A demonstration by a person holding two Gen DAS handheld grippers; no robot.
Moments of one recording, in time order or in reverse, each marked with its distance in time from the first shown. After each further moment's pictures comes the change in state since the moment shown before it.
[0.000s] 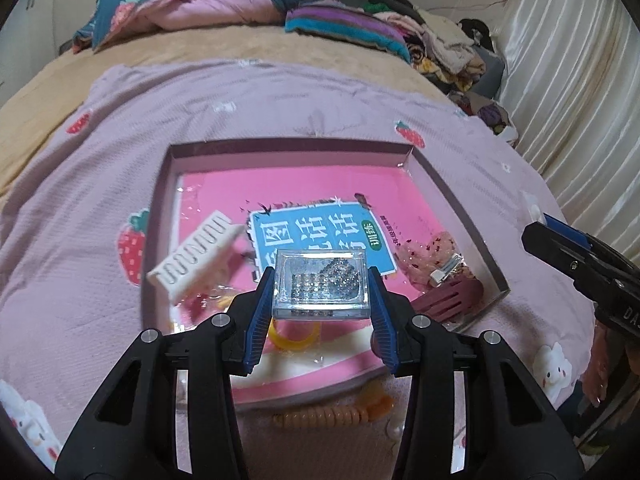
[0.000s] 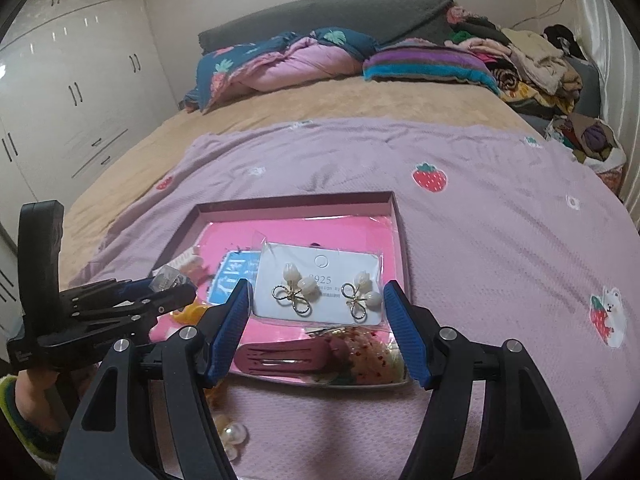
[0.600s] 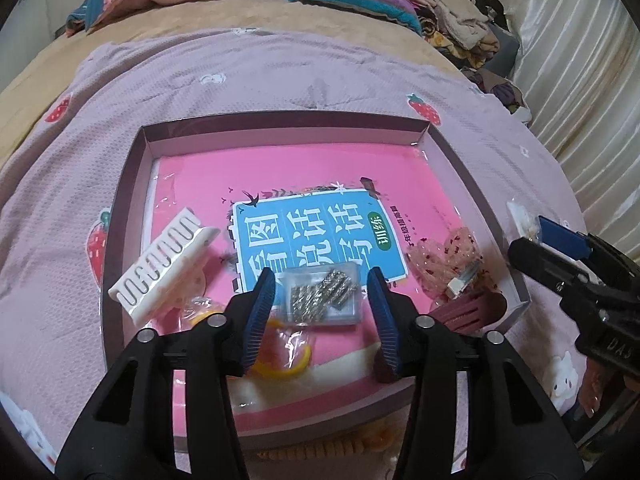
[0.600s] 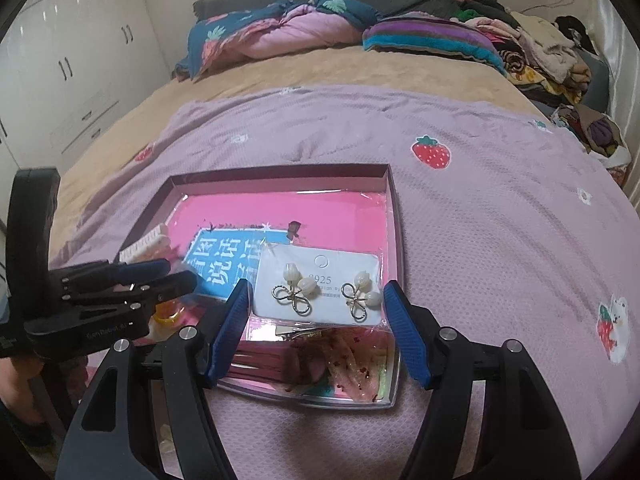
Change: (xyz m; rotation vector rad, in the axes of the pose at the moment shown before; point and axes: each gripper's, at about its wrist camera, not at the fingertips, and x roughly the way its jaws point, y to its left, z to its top) left arm 0.034 -0.007 0.012 -0.014 0.102 0.033; right arm 0.044 -0.009 0.004 -0.051 0.122 -0.013
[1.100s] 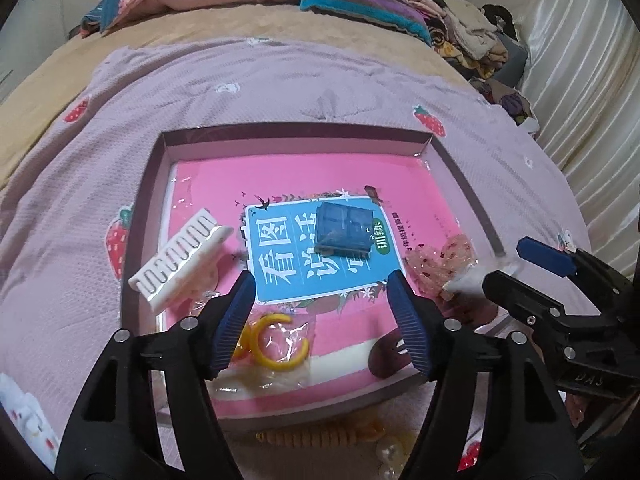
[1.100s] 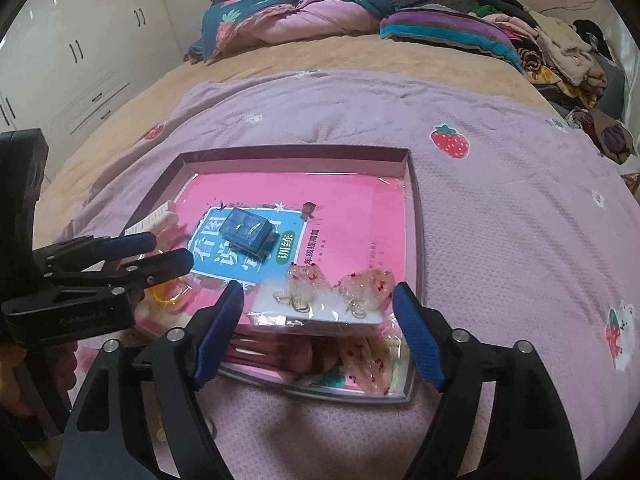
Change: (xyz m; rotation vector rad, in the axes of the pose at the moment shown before) left arm -0.021 -0.003 -0.003 -0.025 -0.040 0.033; right arm -0.003 0.003 -0.008 -0.015 0.022 0.041
